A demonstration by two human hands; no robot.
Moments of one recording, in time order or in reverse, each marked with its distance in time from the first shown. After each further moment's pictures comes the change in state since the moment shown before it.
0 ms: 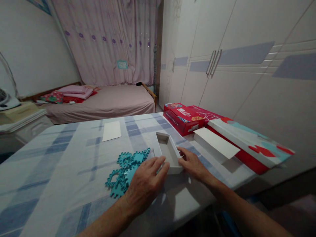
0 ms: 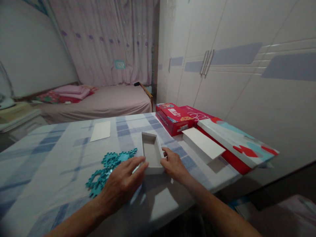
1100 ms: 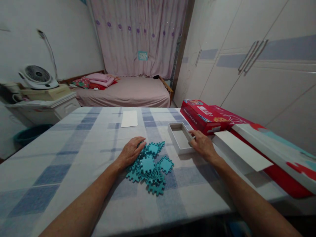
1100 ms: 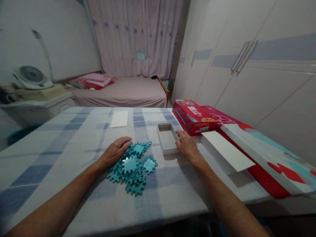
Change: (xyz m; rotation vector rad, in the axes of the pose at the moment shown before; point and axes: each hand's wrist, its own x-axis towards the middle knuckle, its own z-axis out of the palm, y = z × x) left_hand -0.065 -0.117 0.017 -0.388 -0.118 -0.779; right_hand 0.078 0.003 -0.004 -0.528 0.202 -0.286
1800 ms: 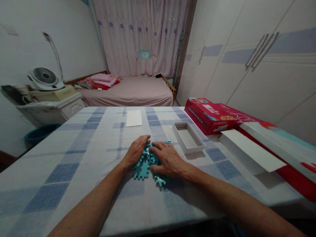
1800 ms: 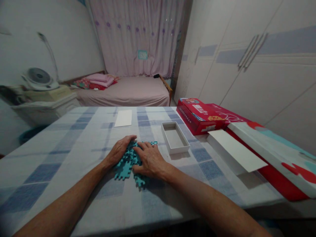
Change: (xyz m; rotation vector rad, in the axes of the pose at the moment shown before) left_hand -0.002 0.008 -0.003 -0.222 0.021 -0.090; right_hand -0.031 -0.132 0.048 0.160 -0.393 -0.538
